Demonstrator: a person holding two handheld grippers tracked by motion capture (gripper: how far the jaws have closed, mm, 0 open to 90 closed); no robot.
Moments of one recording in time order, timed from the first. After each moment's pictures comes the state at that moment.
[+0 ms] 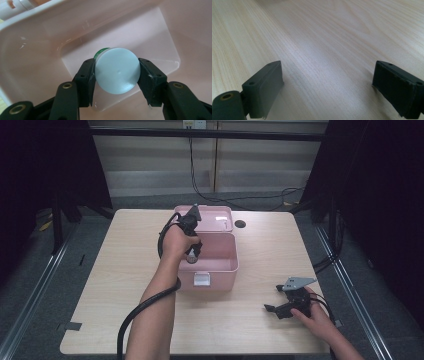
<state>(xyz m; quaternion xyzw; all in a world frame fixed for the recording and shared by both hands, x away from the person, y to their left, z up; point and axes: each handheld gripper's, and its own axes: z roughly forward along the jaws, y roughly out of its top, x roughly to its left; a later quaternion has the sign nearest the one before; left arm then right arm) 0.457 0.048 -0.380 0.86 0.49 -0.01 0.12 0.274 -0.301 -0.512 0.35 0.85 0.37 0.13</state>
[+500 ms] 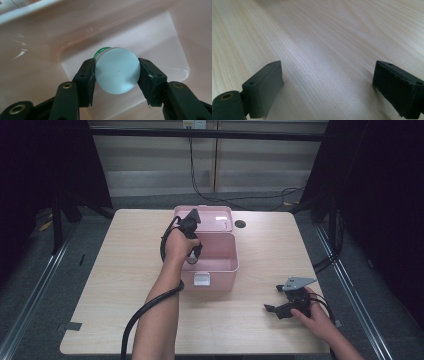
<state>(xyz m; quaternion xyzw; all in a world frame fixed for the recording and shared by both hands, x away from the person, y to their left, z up) 0.462 0.048 -0.399 0.85 0.51 0.00 0.13 0.274 -0.301 -0.512 0.35 0.85 0.37 0.13</state>
